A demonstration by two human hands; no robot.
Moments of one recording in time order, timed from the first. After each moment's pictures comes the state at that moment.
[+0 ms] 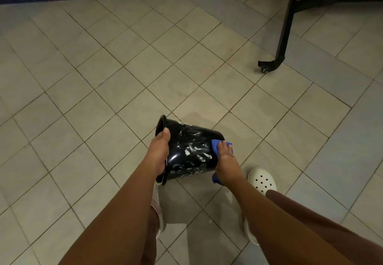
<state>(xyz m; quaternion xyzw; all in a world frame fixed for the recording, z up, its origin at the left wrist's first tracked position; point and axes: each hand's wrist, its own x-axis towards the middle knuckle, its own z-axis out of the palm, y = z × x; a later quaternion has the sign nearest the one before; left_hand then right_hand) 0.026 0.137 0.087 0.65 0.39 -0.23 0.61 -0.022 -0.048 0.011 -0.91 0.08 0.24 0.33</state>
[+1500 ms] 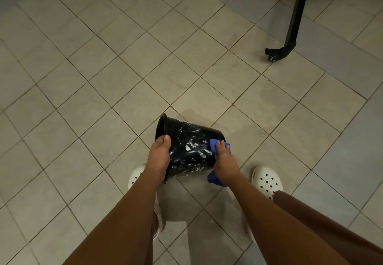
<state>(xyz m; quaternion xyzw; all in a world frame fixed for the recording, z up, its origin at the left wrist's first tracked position) 0.013 0.145 0.019 0.70 0.35 -0.21 0.58 -0.011 -0.043 -0.037 -0.89 0.09 0.30 0.34</state>
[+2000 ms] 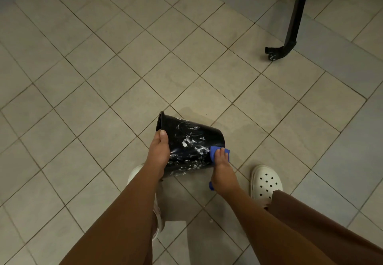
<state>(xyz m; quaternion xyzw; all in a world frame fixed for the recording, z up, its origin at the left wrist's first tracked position) 0.024 0.146 0.005 0.74 0.34 -0.20 0.55 -0.042 -0.033 -0.037 -0.89 0.10 0.27 0.34</state>
